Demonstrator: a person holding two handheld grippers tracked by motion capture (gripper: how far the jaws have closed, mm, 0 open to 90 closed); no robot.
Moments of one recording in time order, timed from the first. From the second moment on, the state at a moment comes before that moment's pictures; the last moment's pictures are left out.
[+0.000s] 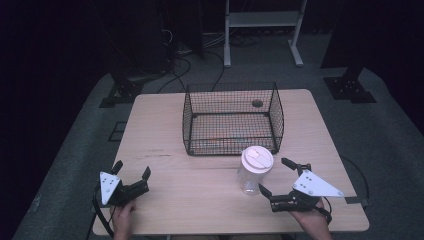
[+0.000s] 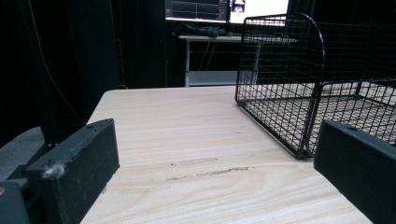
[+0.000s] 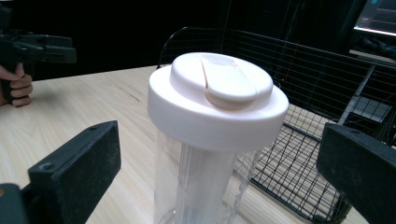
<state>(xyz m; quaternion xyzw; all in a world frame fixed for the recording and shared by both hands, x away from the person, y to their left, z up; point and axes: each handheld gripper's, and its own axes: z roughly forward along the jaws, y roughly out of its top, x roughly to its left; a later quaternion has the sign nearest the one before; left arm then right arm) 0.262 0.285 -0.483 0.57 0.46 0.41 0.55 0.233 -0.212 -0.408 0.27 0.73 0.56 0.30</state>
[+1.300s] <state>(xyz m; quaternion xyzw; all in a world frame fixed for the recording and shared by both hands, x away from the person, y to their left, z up) 0.262 0.285 -0.483 0.57 0.46 0.41 0.55 0.268 -0.179 -0.413 0.28 0.72 0.56 0.30</state>
